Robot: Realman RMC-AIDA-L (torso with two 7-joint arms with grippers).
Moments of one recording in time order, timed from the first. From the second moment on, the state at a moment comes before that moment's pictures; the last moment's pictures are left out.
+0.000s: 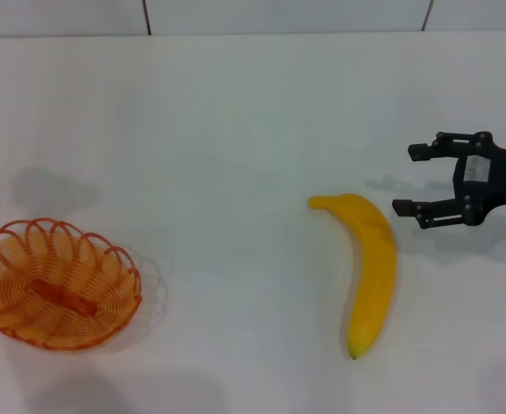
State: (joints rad) left arm -0.52 -2.03 0.66 1.41 2.78 1.81 -2.24; right arm 0.42 1.99 -0.87 -0.85 -2.00 -1.48 1.27
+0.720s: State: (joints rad) left arm -0.57 -2.03 0.68 1.21 2.77 1.70 -2.21; right arm 0.42 1.99 -0.87 -0.83 -2.00 -1.48 1.27
